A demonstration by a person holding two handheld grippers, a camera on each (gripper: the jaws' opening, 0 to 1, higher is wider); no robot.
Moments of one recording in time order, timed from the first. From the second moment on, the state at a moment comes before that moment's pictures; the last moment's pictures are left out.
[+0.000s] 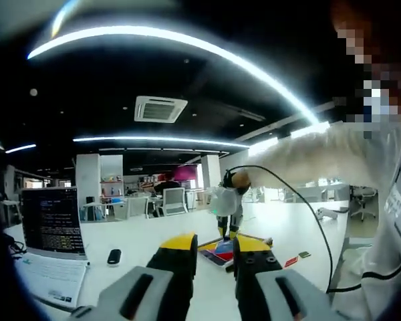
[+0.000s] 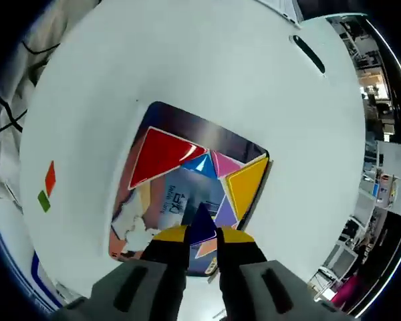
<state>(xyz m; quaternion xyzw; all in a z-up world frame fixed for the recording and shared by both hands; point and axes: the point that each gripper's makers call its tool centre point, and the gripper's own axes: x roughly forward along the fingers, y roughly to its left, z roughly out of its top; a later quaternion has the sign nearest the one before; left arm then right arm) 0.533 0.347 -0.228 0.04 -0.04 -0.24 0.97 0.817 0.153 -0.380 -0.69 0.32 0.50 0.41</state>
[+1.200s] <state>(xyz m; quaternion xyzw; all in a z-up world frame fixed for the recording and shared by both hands) 0.531 0.352 -0.221 0.02 -0.06 -0.24 0.97 0.830 0.154 -0.372 -0.67 0.32 0.48 0.47</state>
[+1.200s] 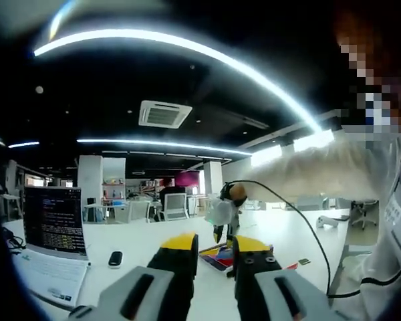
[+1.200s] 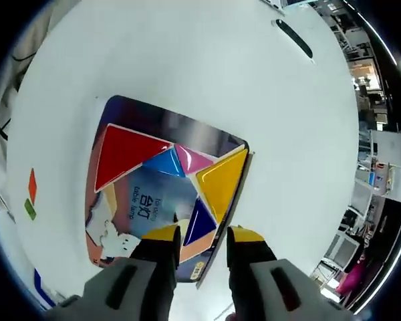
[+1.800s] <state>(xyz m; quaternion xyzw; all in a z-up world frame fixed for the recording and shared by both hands) 0.521 0.330 -0.214 0.03 -0.07 -0.26 0.96 0.609 0.079 -0.394 -0.48 0.47 0.50 0.54</state>
